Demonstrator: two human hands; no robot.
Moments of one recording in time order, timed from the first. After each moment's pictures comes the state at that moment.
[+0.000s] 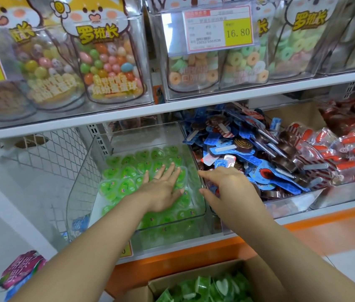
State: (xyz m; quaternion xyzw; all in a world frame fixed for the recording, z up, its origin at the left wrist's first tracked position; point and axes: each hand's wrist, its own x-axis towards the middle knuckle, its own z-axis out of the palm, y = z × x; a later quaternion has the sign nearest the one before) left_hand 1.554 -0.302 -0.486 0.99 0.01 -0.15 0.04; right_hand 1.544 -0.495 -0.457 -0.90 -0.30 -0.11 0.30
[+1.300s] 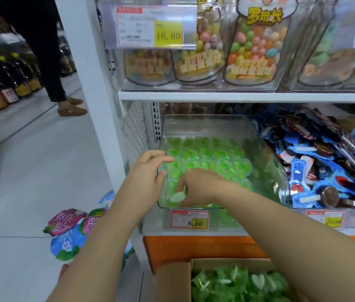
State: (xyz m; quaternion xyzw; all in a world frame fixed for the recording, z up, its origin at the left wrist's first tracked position) left_hand 1.403 -0.196 -0.453 0.93 0.10 0.25 0.25; right_hand 1.504 -0.313 -0.445 -0.88 -0.44 0.17 0.01
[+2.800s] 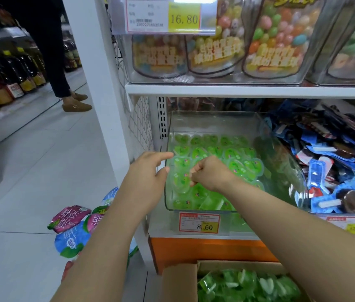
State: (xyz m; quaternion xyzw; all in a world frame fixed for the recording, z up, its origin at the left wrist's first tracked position) left_hand 1.401 -0.191 -0.449 0.89 0.19 0.20 0.35; right_hand 1.536 -0.297 -0.473 -0.89 -0.25 0.20 0.32
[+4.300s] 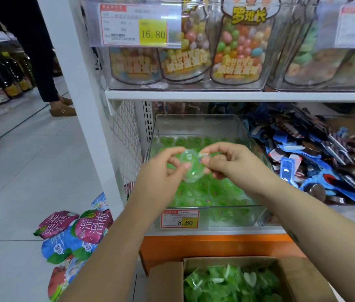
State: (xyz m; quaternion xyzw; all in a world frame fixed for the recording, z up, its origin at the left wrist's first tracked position) left_hand 1.414 -0.244 -0.436 0.84 0.12 0.24 0.47; right_hand 1.513 -0.380 -0.417 -0.73 -0.29 0.20 0.58
